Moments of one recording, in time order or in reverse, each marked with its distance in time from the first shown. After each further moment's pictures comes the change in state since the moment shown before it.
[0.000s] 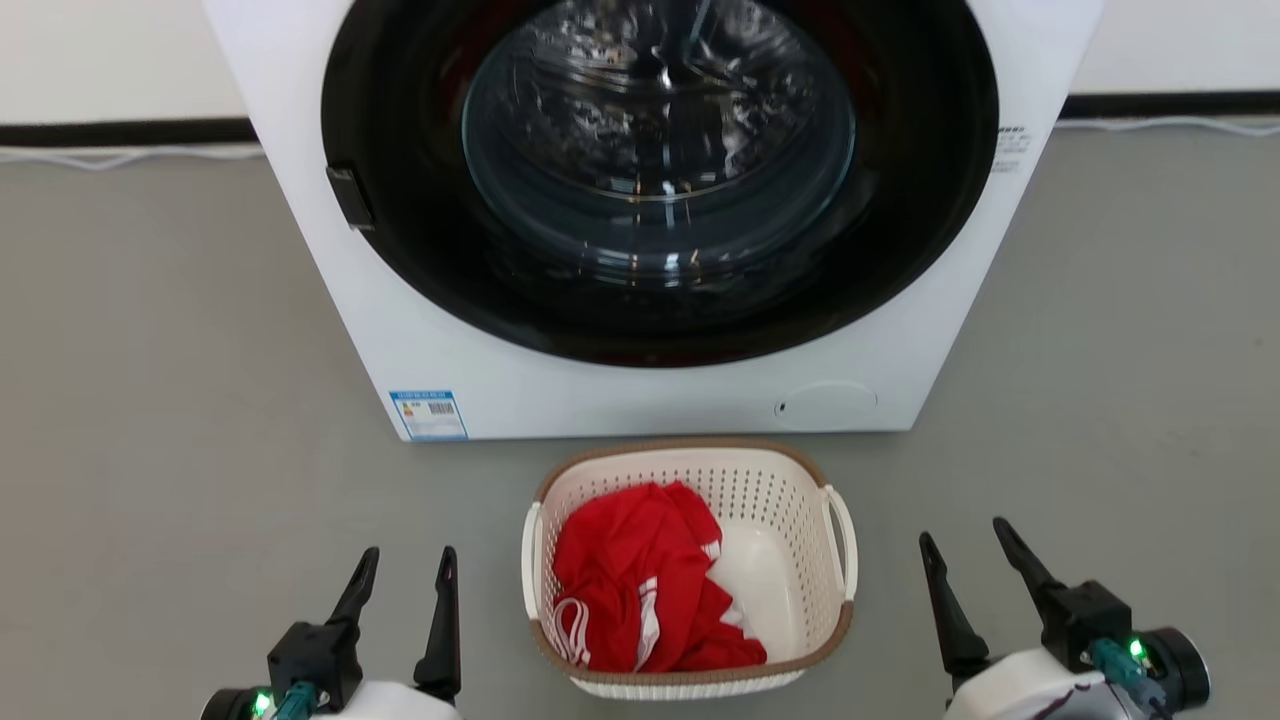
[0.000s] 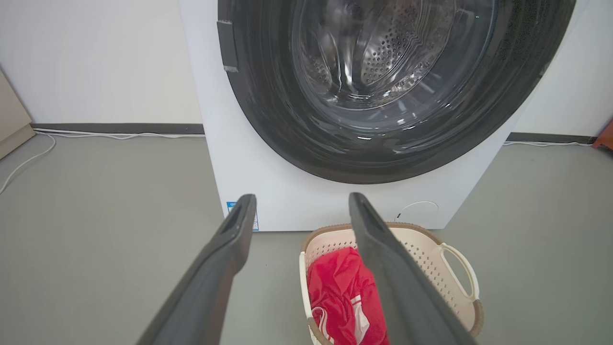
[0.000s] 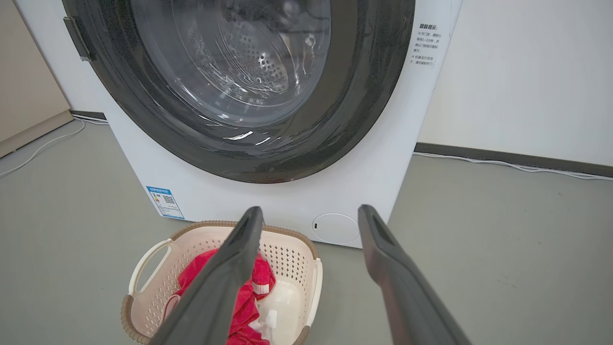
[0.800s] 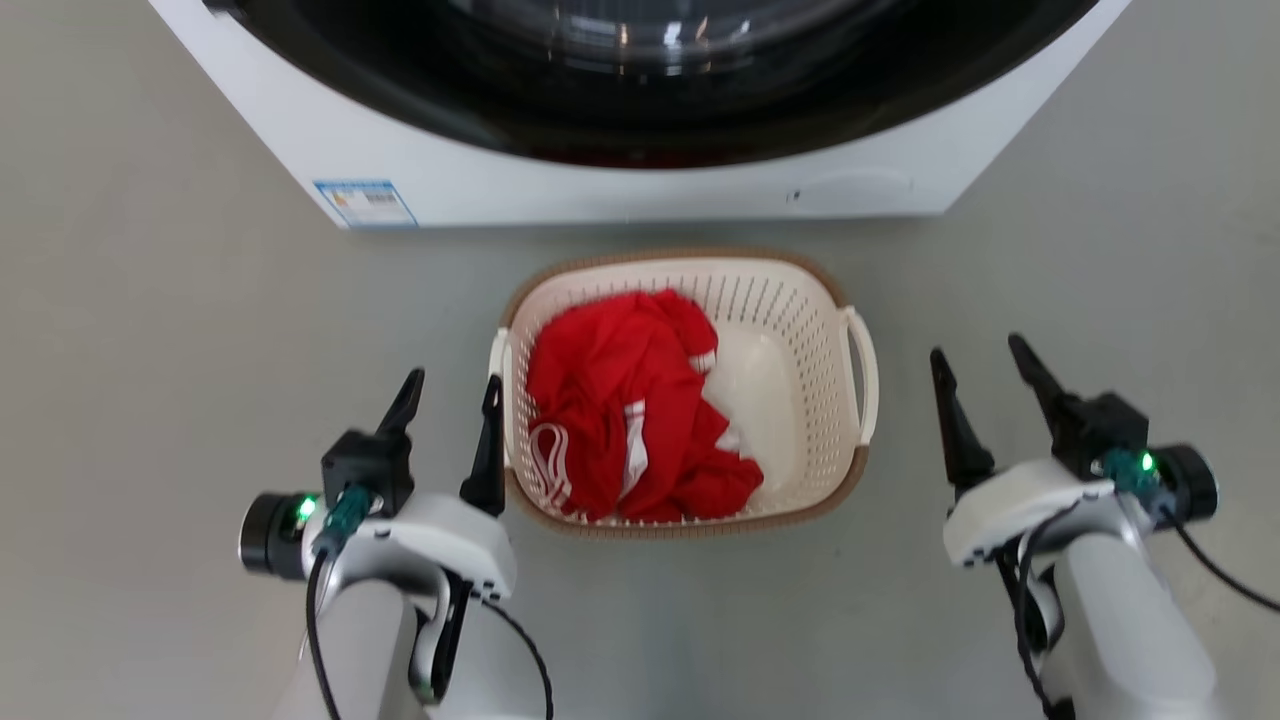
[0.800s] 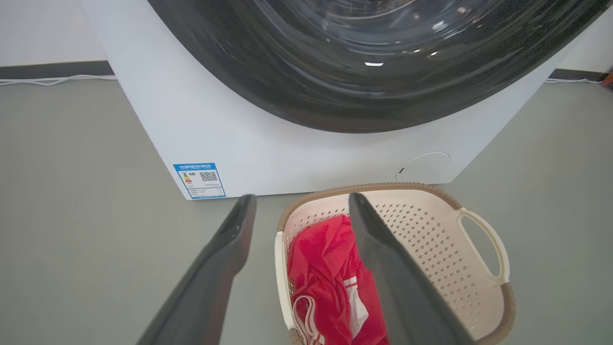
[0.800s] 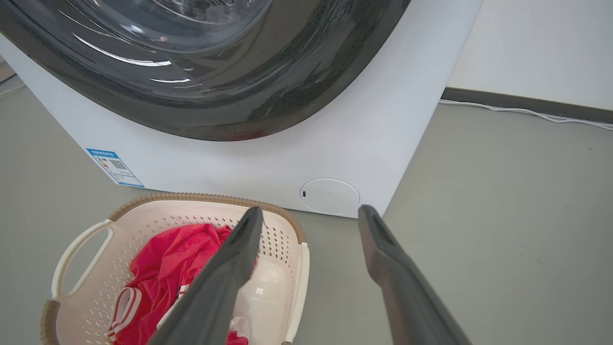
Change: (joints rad) left arm -0.361 -0.002 -0.105 0.203 -0.028 0.037 -0.002; right arm -0.345 -0.009 -0.036 0.165 -0.010 0.000 0.000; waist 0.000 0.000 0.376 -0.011
